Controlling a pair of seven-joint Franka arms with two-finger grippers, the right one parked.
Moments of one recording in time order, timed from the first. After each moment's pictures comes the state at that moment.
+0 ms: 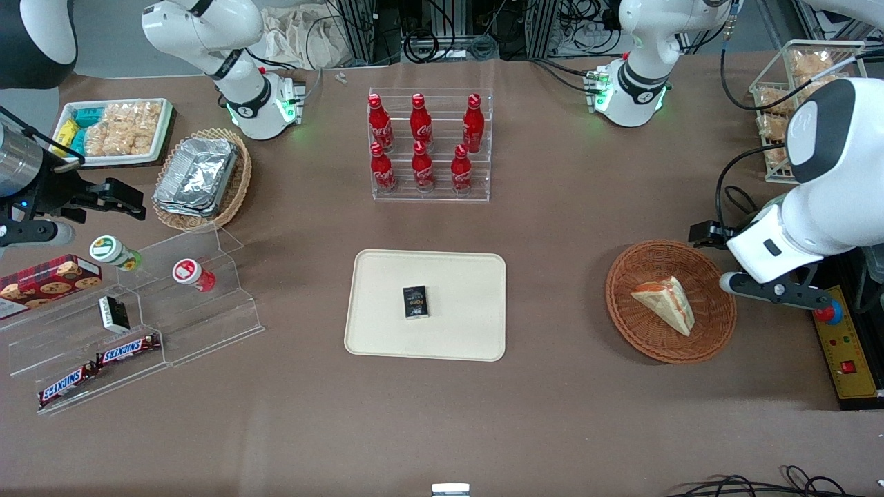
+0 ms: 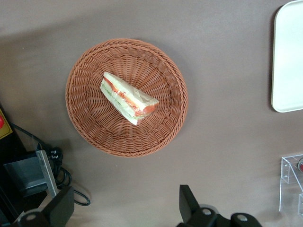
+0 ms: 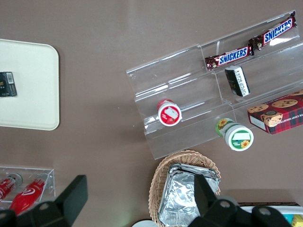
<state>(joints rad) 0.08 0.26 -0.24 -1.46 0.08 1.56 0.08</state>
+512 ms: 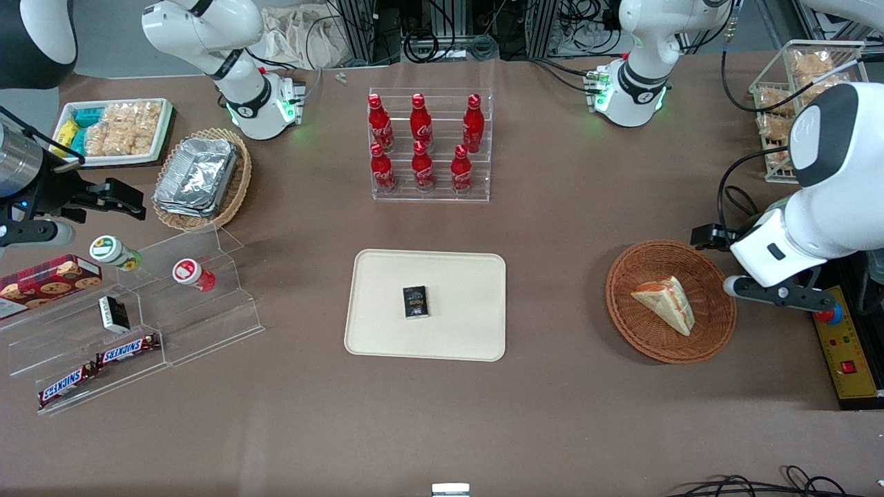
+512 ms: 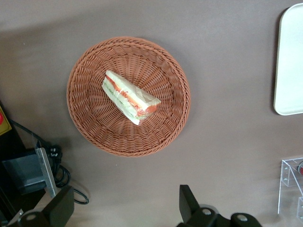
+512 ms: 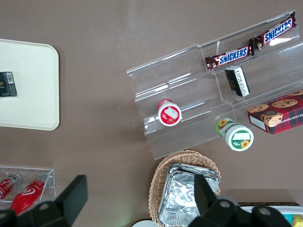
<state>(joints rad) 0.09 0.28 -0.23 -1.46 0.08 1.56 0.05</state>
